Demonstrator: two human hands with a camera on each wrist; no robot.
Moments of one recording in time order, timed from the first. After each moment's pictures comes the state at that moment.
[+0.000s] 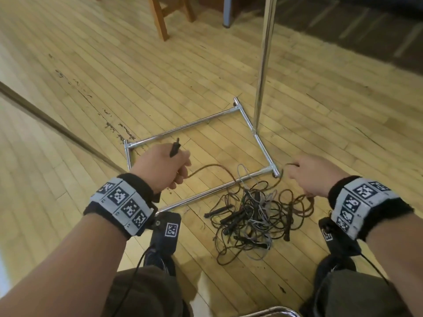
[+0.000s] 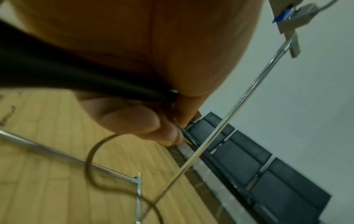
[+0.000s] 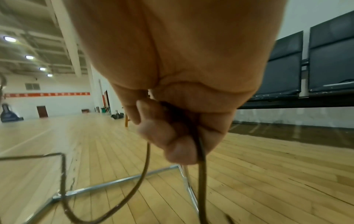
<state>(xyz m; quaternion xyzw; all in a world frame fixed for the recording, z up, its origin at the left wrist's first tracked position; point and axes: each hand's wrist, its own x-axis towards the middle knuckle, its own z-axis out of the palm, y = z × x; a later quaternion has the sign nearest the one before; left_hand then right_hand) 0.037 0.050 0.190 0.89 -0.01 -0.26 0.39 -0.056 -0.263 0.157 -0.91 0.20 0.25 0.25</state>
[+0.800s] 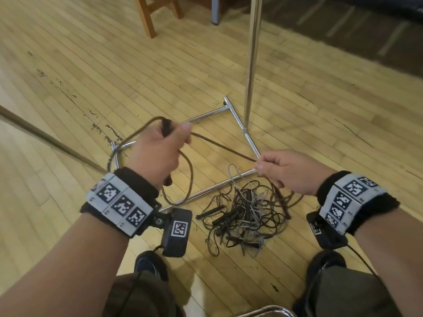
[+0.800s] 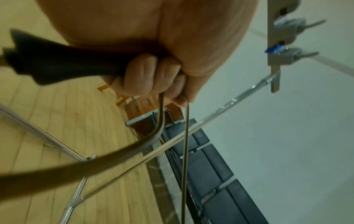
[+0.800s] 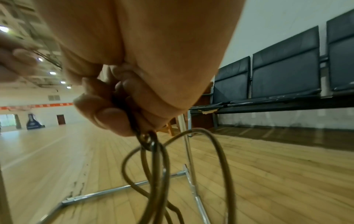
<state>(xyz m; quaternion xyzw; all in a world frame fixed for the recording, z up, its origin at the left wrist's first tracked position) 0.039 0.014 0.204 0.79 -0.03 -0.16 0.59 -0.052 -0.263 0.164 -0.89 0.03 0.20 0.40</state>
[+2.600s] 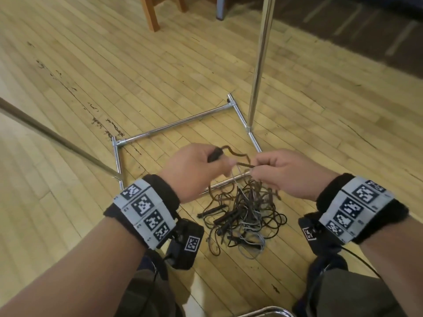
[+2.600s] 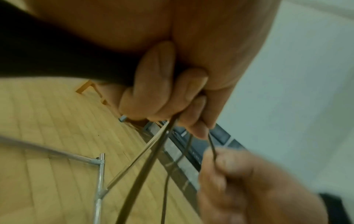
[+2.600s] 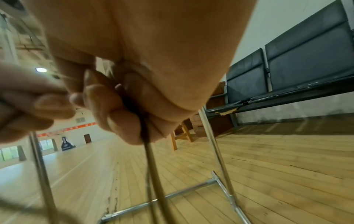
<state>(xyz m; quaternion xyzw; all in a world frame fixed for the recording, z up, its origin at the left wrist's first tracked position) 0.025 -0.006 0.188 0.86 -0.20 -0.27 0.39 -0.044 -0.231 0.183 -0.86 0.03 0.24 0.45</state>
